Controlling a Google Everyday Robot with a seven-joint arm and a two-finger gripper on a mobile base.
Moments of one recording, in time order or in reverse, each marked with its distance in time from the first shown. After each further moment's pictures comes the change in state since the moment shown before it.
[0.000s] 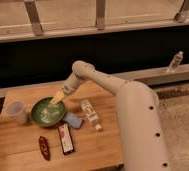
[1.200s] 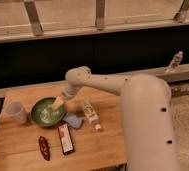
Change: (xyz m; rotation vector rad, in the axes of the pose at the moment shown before) arm -0.023 0.000 -0.006 -0.402 -0.017 0.037
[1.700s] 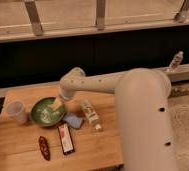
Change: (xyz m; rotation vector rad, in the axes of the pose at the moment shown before) arm -0.003 0.009 0.010 -0.045 0.011 0.004
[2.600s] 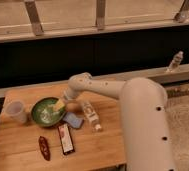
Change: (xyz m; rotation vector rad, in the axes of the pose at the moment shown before) arm -0.001 0.000 0.037 0.178 0.044 0.019
